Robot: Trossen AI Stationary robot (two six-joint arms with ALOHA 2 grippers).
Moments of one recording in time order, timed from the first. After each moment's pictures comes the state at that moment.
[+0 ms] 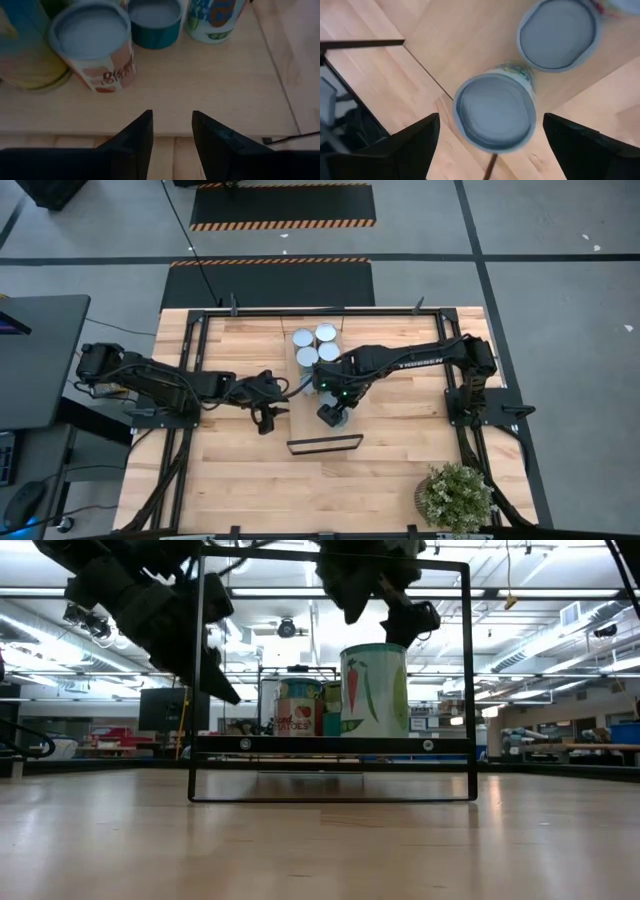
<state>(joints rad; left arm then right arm) -0.08 1.27 0.57 0.01 -0.12 -0.15 0.04 1.90 1.71 -1.10 -0.23 0.79</state>
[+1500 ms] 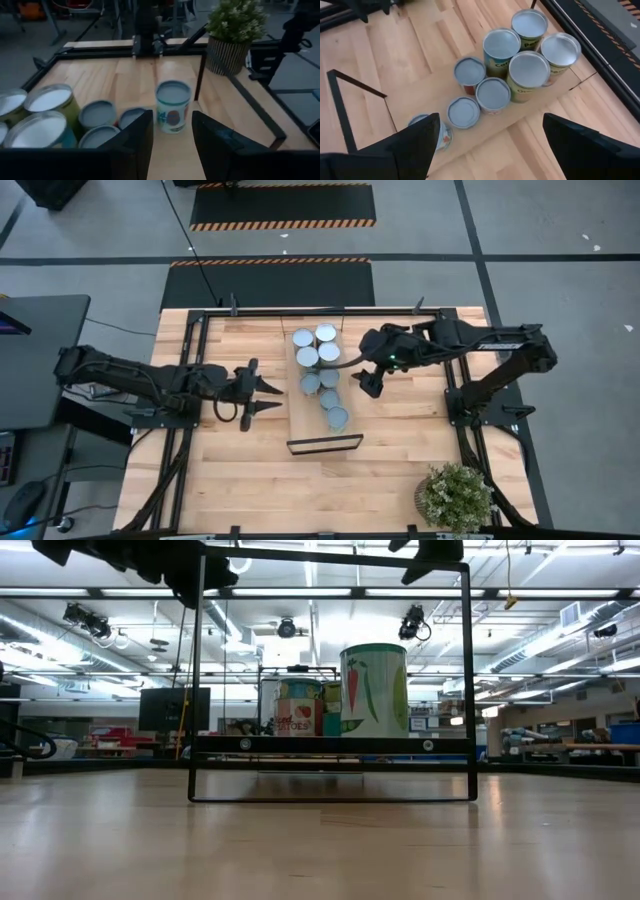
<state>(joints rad) -0.14 0.91 0.56 0.08 -0.11 -0.02 0.06 1.43 1.58 -1.04 0.27 0.42</state>
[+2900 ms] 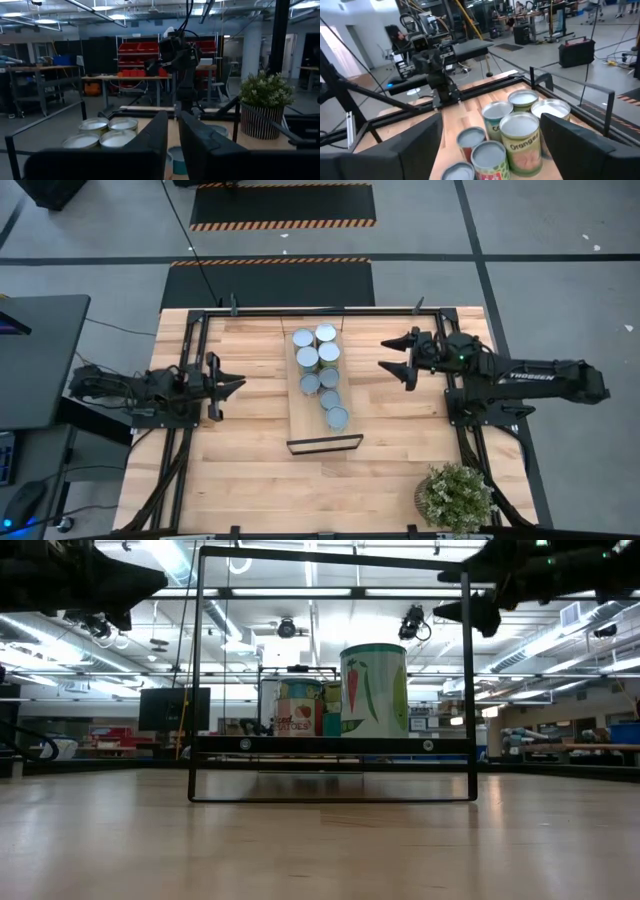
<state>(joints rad) -0.19 0.12 0.07 0.27 -0.37 0.07 -0.24 0.67 0.42 0.21 -0.03 0.22</state>
